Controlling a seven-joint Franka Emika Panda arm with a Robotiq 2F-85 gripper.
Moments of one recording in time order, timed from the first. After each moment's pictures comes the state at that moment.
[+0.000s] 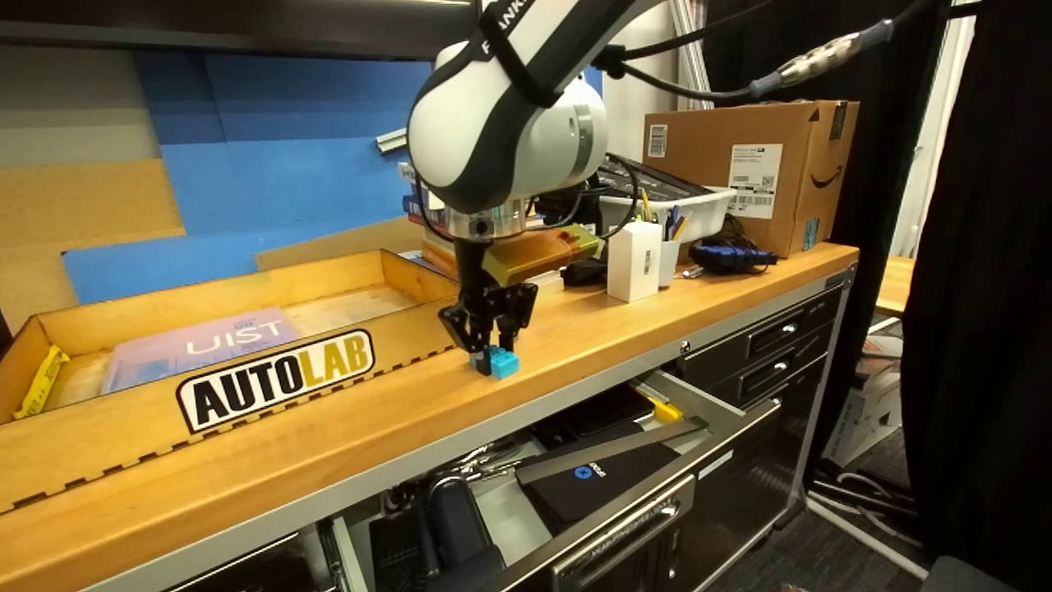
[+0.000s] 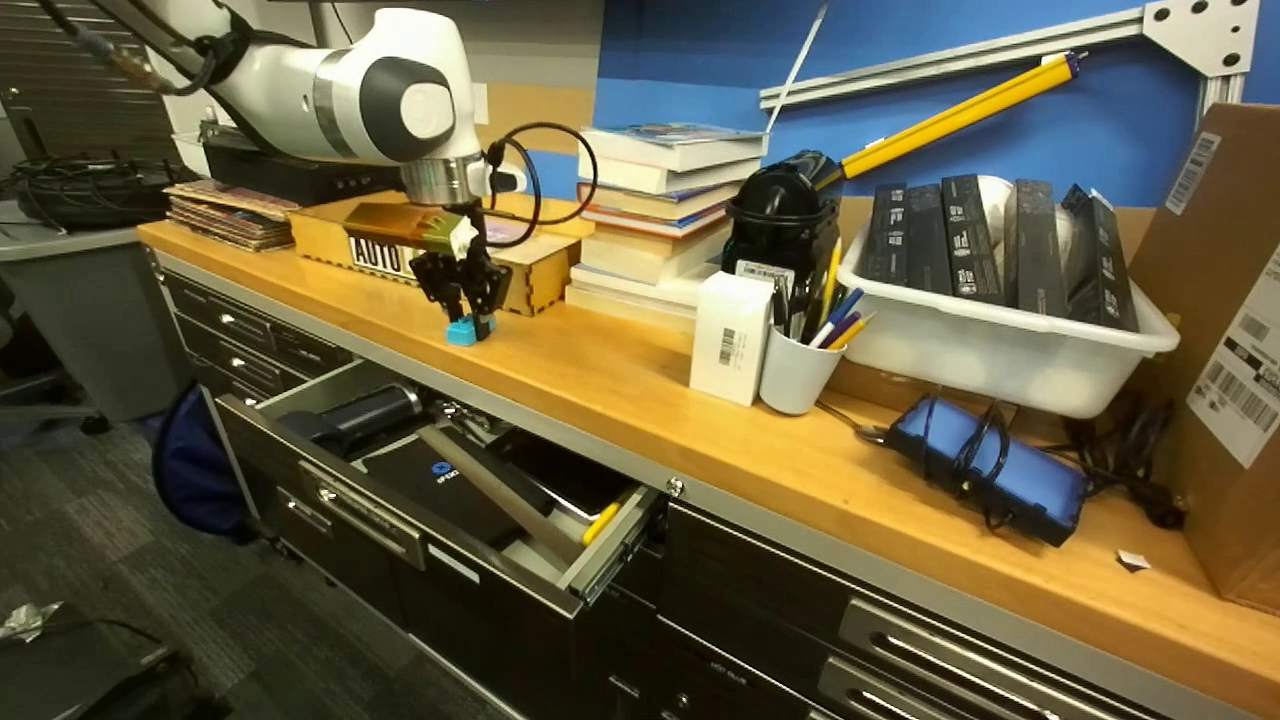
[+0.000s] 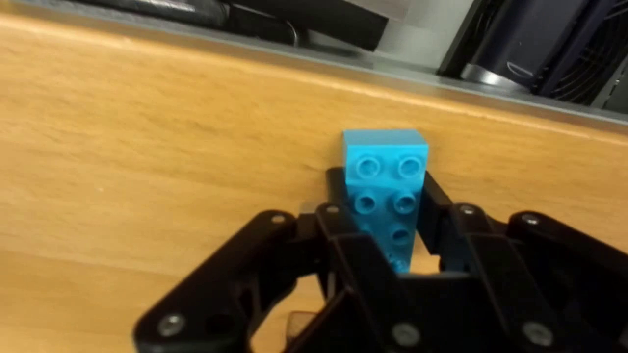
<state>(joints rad) 0.13 0.23 0.08 -2.00 -0.09 2.29 0.06</state>
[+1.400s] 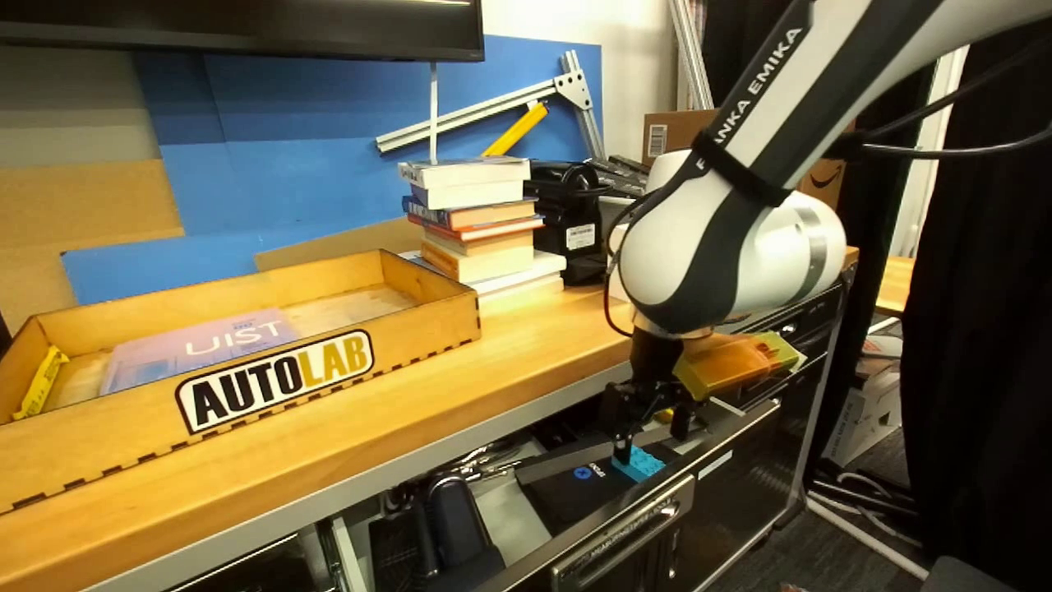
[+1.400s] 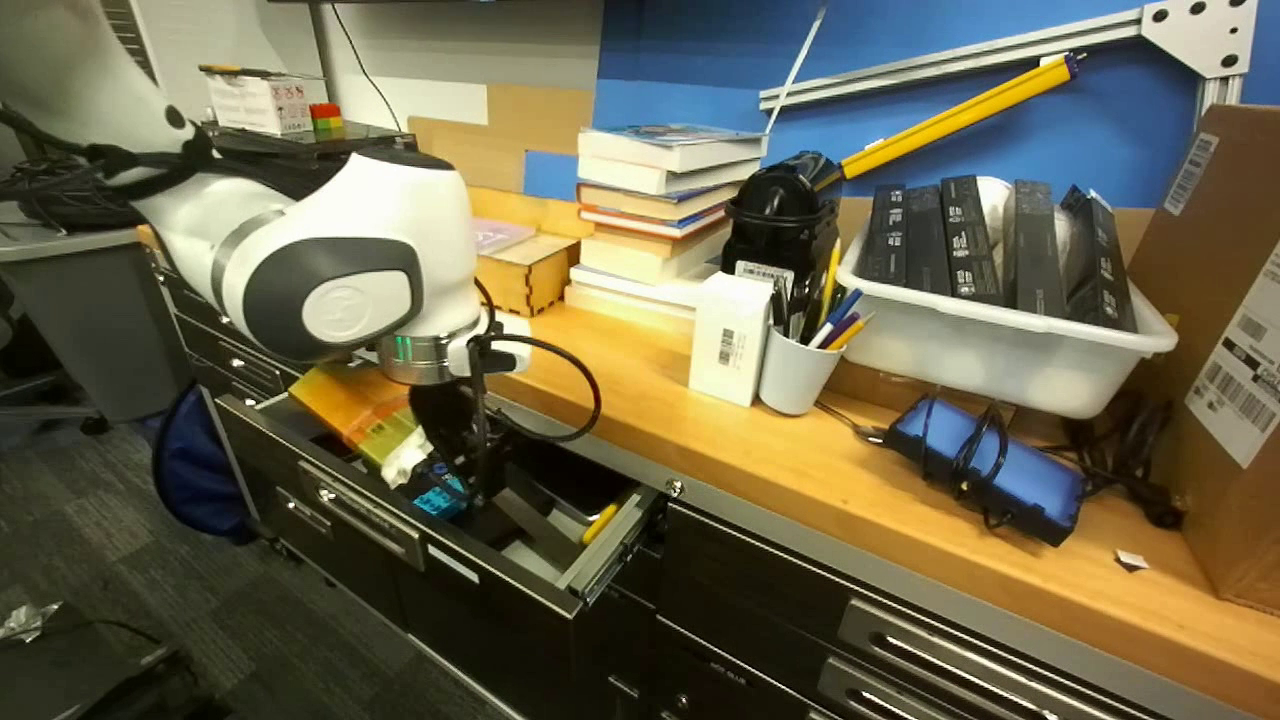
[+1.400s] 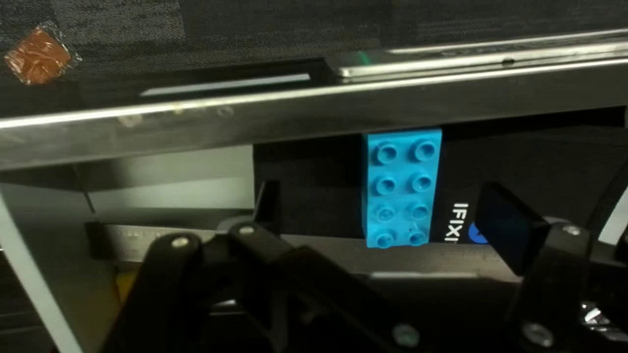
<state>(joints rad) -0.01 0.01 -0.01 -2.61 0.09 2.65 -0.04</state>
